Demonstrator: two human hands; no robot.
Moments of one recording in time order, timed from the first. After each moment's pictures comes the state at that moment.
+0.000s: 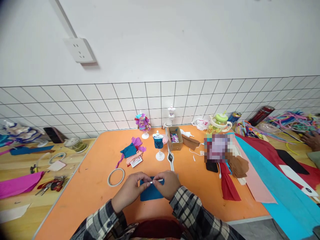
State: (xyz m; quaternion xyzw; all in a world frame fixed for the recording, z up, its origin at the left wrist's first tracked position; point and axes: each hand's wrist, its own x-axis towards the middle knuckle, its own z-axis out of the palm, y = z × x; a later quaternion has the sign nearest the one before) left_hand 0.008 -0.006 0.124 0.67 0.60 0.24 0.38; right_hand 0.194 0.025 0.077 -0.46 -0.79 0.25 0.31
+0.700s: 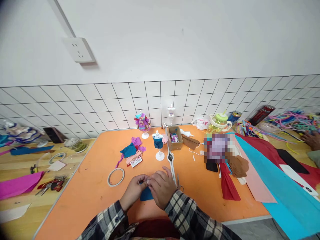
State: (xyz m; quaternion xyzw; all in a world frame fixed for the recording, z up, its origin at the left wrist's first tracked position) left_hand 0.018 -0.006 0.079 0.48 0.60 0.38 0.52; right_hand 0.188 0.007 0.082 -0.32 -0.86 0.07 0.38
